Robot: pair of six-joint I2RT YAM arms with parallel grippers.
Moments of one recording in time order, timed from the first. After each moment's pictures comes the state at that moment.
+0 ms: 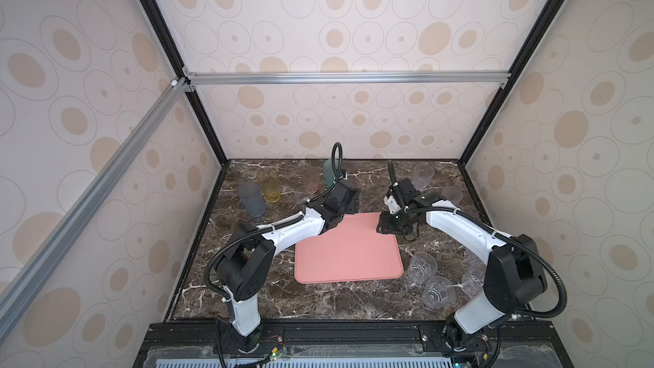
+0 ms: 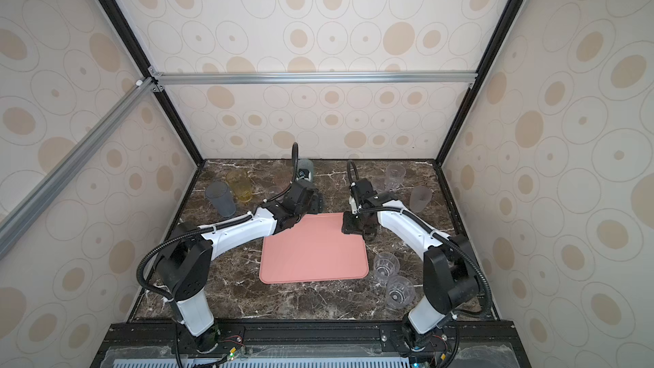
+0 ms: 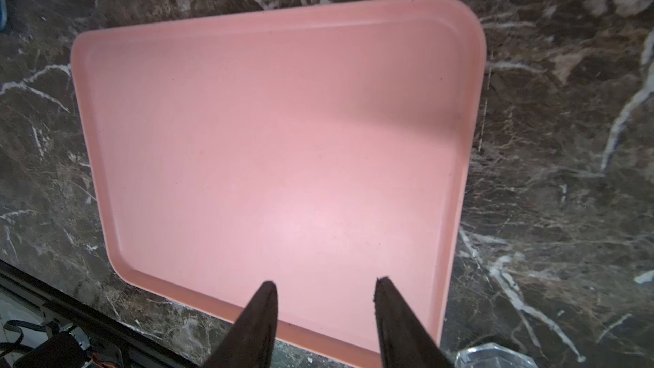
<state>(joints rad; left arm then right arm) -0.74 1.80 1.27 -0.12 -0.38 -0.45 0.45 1.60 1.21 -0.83 -0.20 0.44</state>
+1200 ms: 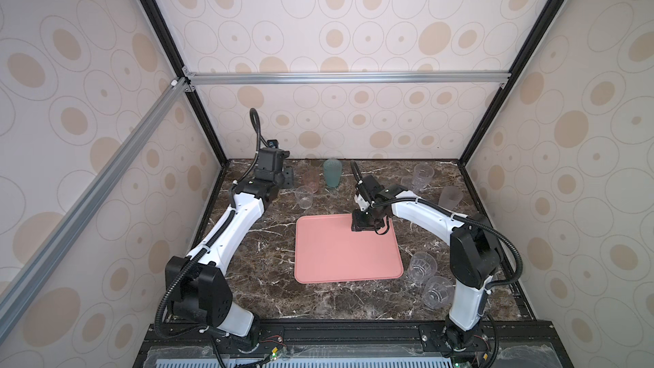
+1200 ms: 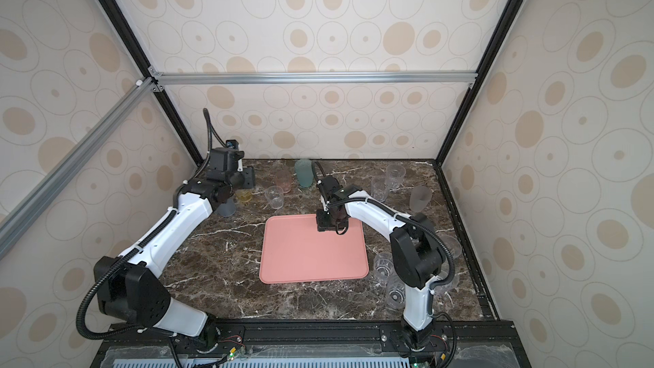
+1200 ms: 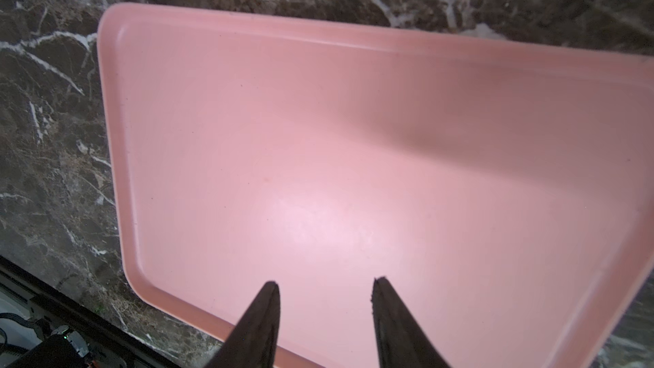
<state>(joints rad) -0.21 1.50 1.37 -0.52 -0.22 -0.20 0.63 1.88 1.51 -0.85 -0.18 0.47</state>
